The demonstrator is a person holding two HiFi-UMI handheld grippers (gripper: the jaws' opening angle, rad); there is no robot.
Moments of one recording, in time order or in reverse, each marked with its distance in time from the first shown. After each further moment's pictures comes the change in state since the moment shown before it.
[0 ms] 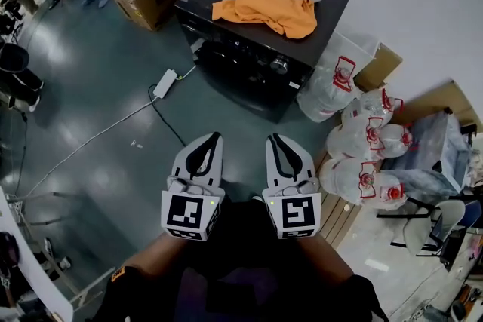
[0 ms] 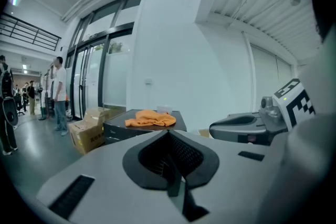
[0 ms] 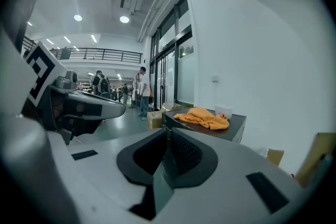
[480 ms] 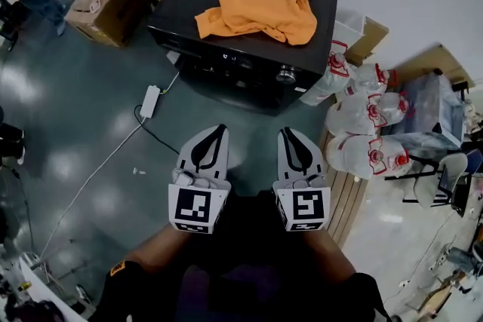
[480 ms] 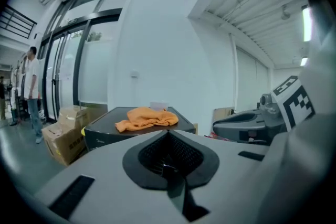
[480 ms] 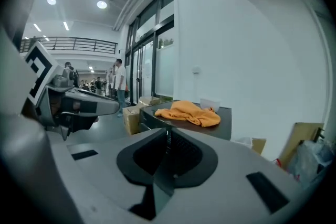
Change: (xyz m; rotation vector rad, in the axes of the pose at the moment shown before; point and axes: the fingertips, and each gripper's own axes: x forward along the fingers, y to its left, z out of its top) left arm 0.109 0.102 0.000 0.066 0.047 -0.254; right arm 0.117 -0.017 -0.002 0.080 0.090 -0.280
